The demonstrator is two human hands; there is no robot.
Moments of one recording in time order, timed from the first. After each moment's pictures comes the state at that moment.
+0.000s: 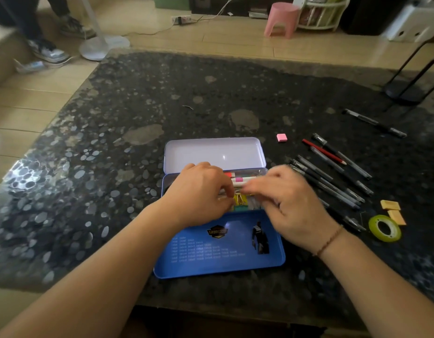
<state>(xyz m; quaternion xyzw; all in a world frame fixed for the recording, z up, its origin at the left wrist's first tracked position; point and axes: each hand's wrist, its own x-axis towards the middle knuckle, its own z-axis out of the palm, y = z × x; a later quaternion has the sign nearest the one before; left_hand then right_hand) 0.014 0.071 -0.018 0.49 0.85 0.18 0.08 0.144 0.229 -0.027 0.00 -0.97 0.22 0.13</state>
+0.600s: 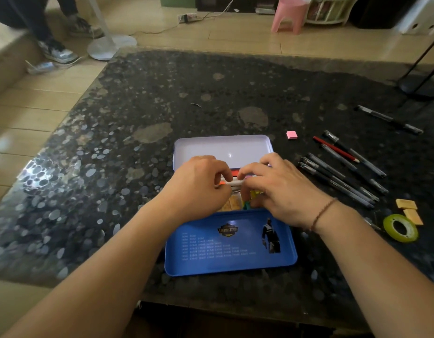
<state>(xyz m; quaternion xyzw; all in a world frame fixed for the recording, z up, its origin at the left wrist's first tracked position) 0.007 0.056 -0.009 0.41 0.87 0.26 0.11 0.109 0.222 -0.017 0.06 -0.99 0.12 0.01</state>
